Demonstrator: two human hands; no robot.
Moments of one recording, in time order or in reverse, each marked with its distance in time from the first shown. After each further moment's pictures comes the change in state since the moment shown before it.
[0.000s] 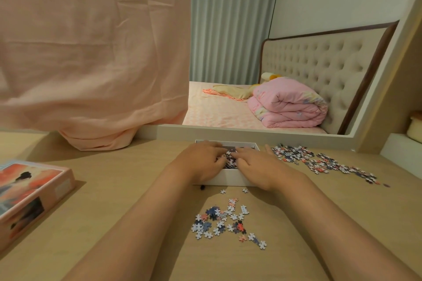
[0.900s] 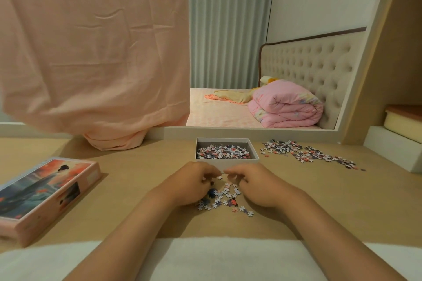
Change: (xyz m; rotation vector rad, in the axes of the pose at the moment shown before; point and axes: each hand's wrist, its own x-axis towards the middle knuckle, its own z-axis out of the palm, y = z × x) left_hand -0.099 0.034 -0.005 -0.277 0.033 -0.026; right_hand -0.089 -0.020 0.017 0.353 0.063 -0.097
